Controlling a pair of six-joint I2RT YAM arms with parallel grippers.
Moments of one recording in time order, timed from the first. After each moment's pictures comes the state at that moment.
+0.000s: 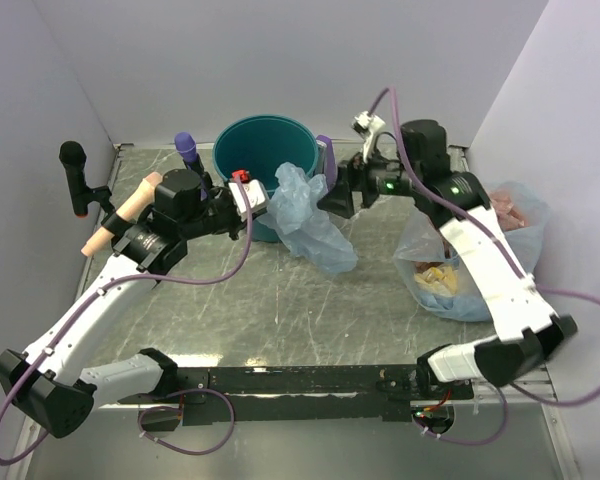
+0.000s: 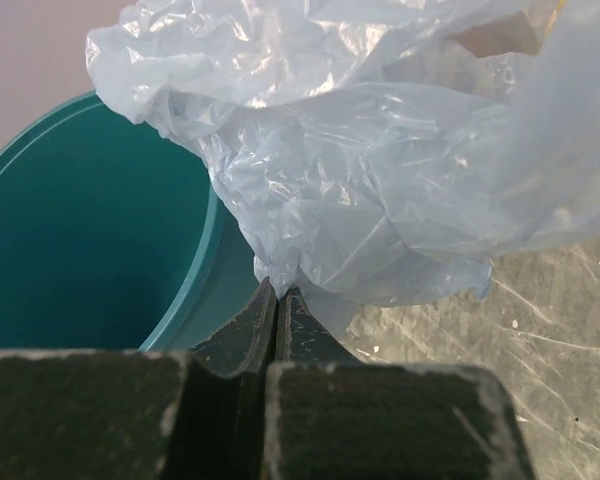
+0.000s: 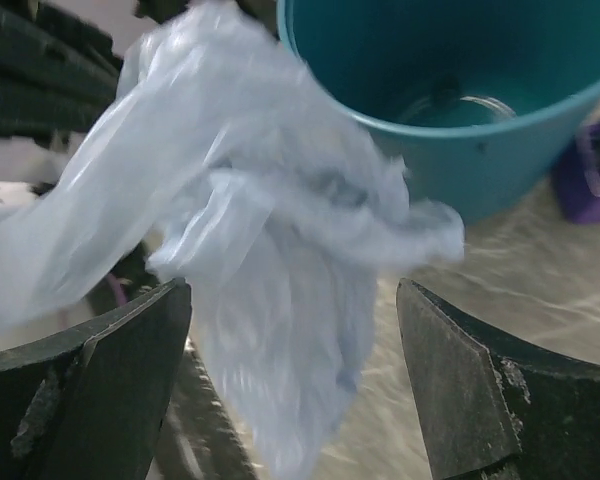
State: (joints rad) left arm -0.53 1.11 1.16 -0.31 0.48 0.47; right arm 0.40 1.32 1.61 -0.75 -0.62 0.00
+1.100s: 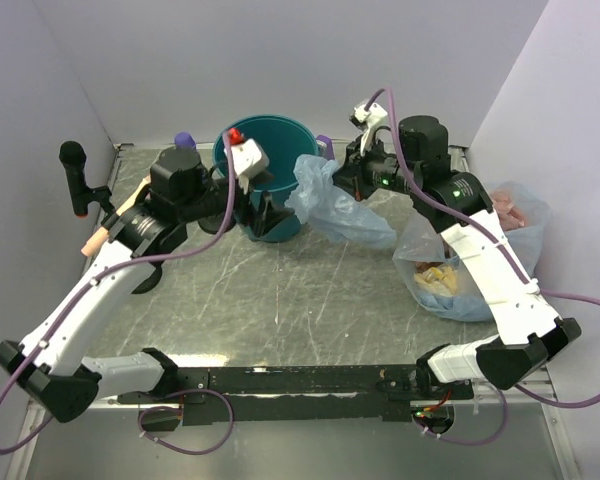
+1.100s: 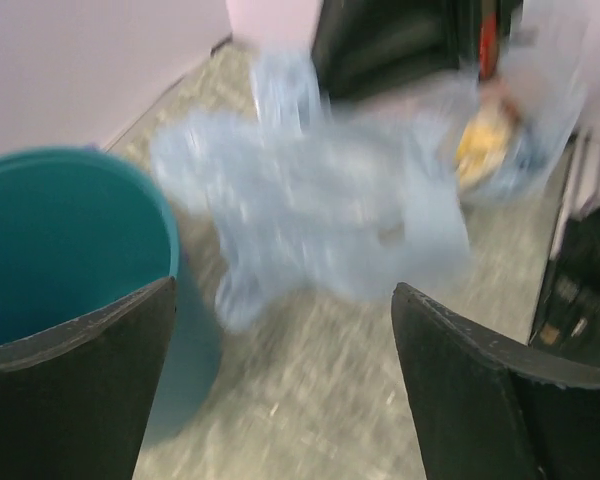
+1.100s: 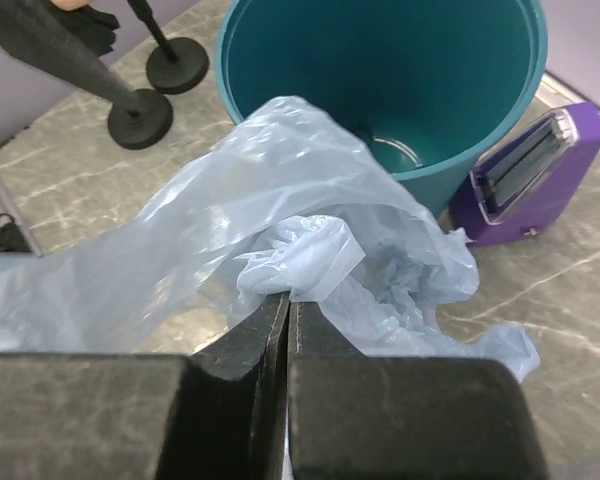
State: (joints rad) left arm -0.59 1.18 1.40 -0.40 0.48 0.14; right arm 0.47 1.34 1.67 -0.70 -0.42 -0.03
